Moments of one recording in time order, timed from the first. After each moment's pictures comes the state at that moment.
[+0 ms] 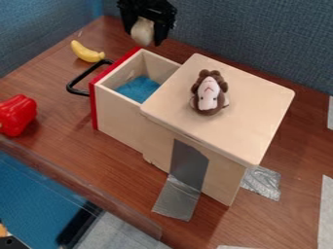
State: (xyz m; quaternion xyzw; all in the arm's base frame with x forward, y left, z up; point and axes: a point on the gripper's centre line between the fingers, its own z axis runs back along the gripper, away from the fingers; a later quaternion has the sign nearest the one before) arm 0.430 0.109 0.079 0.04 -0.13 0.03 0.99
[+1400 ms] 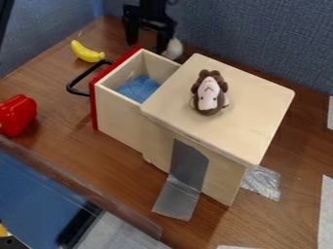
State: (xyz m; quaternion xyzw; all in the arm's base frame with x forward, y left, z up) arm 0.459 0.125 0.058 0.02 -0.07 0.05 1.00
